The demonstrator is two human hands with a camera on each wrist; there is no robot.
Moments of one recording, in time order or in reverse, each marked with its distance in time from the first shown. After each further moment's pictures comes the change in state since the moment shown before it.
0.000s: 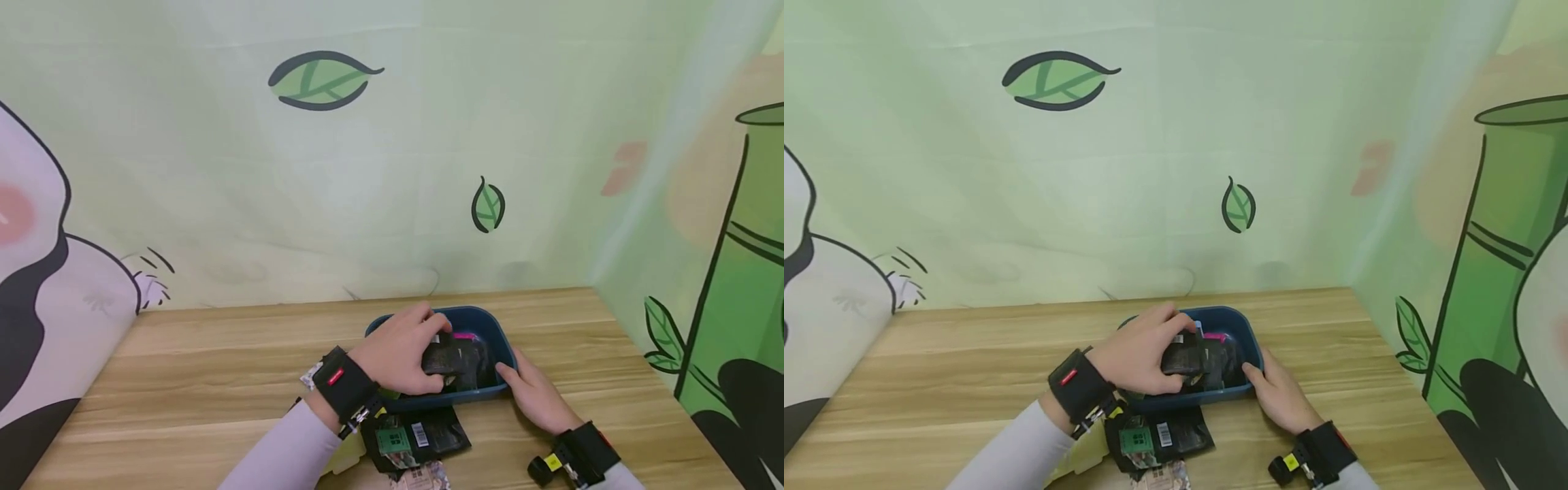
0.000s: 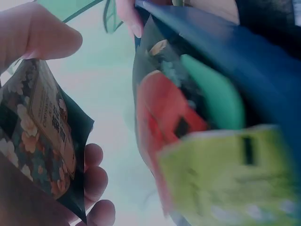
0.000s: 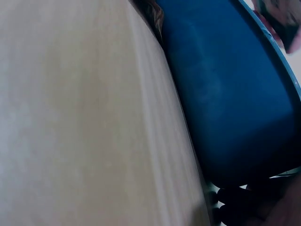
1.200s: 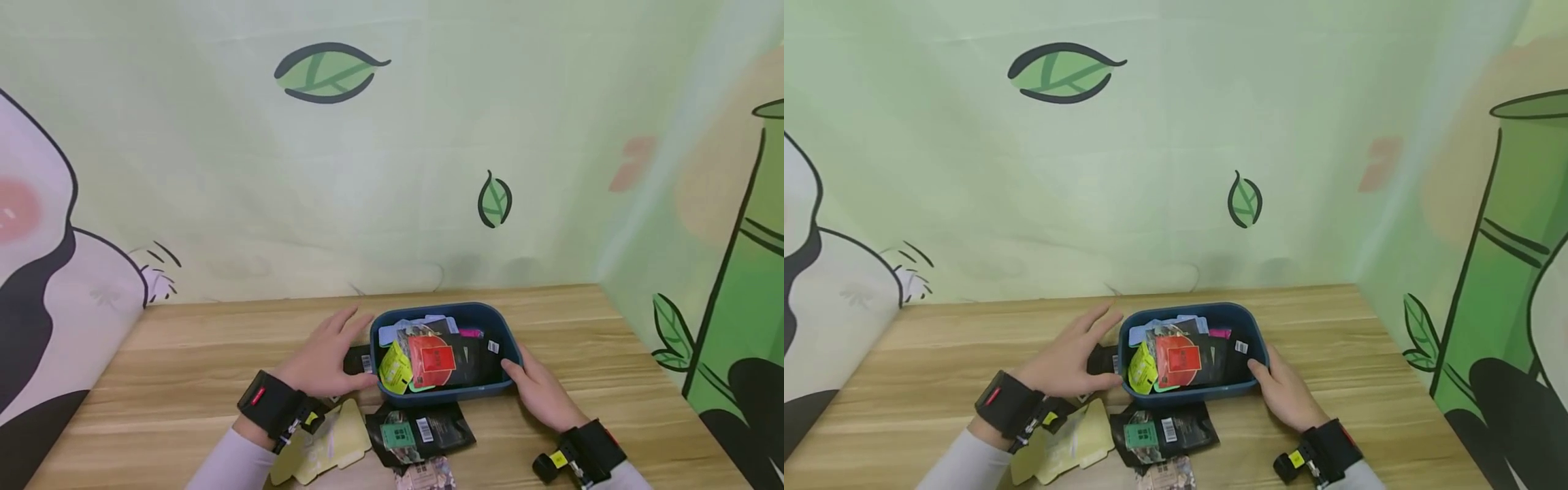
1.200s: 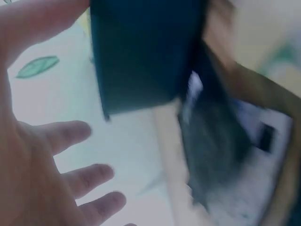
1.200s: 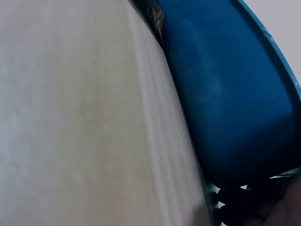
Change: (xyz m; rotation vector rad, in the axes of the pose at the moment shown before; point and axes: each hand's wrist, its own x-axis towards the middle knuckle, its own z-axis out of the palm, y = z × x) left_hand -0.094 -0.078 0.005 -0.075 -0.004 -0.271; right_hand -0.001 -0.003 0.000 -0.015 -0.007 0.014
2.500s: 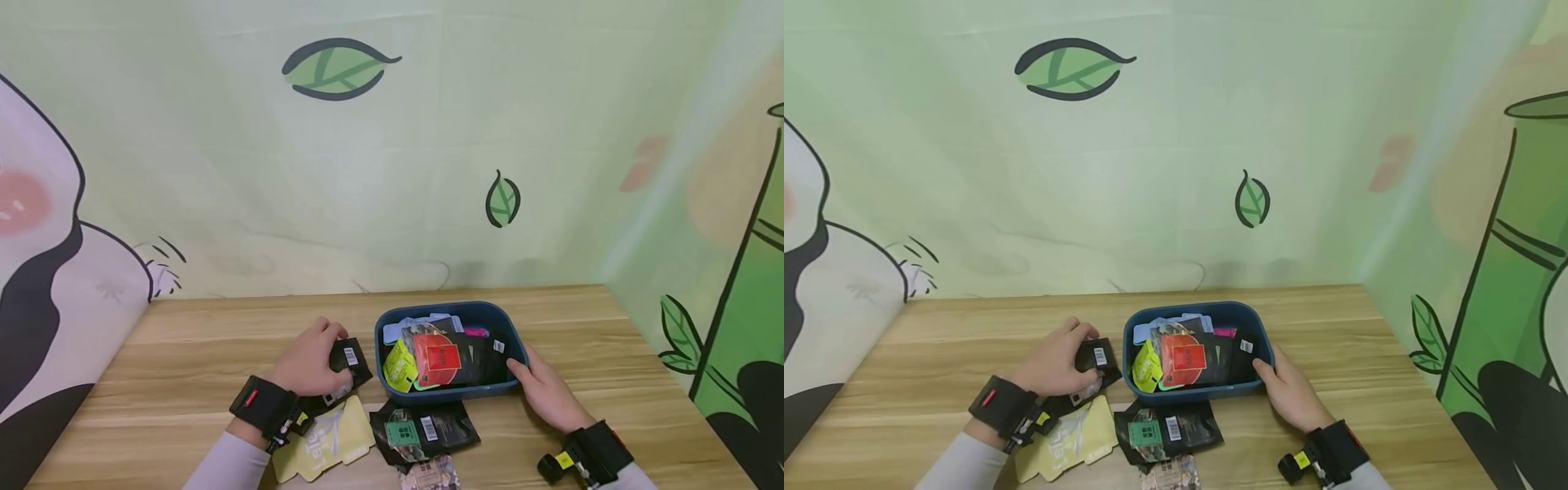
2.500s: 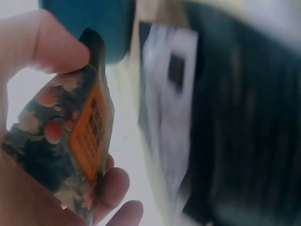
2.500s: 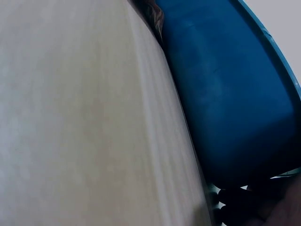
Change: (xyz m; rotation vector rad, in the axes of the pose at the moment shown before) left_hand -0.014 -0.038 0.015 0.027 0.068 -0.155; right_hand 0.000 0.005 0.002 -0.016 0.017 -0.024
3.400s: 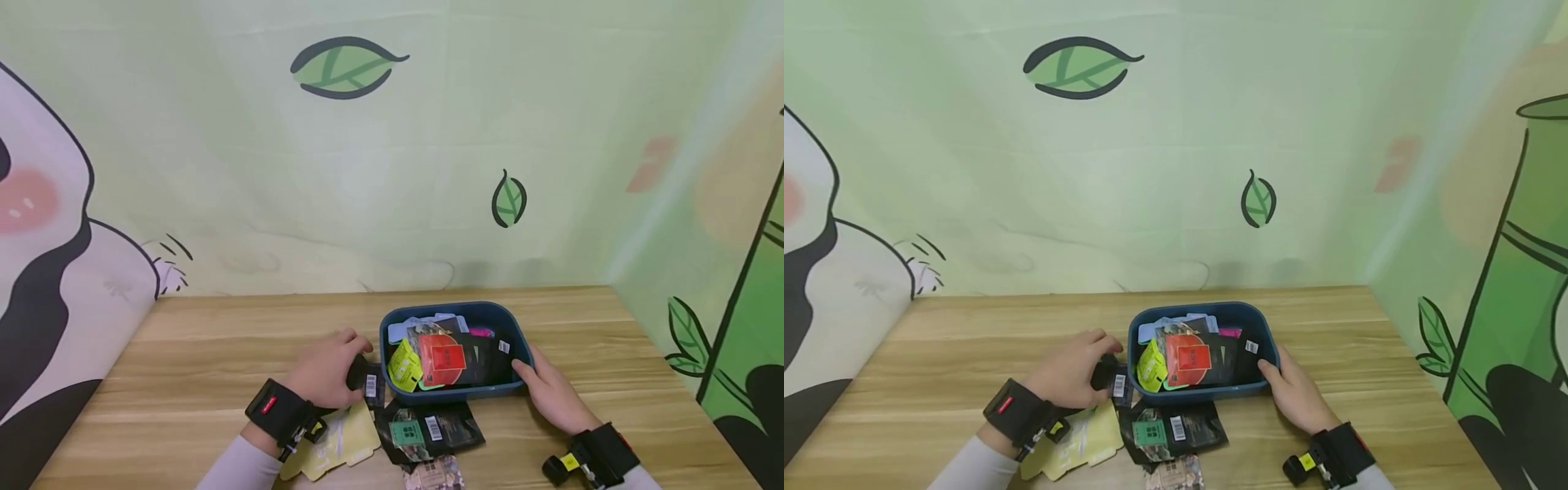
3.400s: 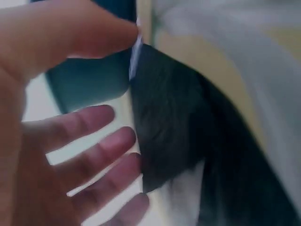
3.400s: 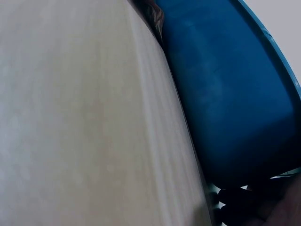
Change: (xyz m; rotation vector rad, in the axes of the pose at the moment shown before) left_hand -0.006 0.024 -0.001 0.122 -0.072 0.162; right_hand 0.000 -0.003 0.000 -0.001 -0.011 0.009
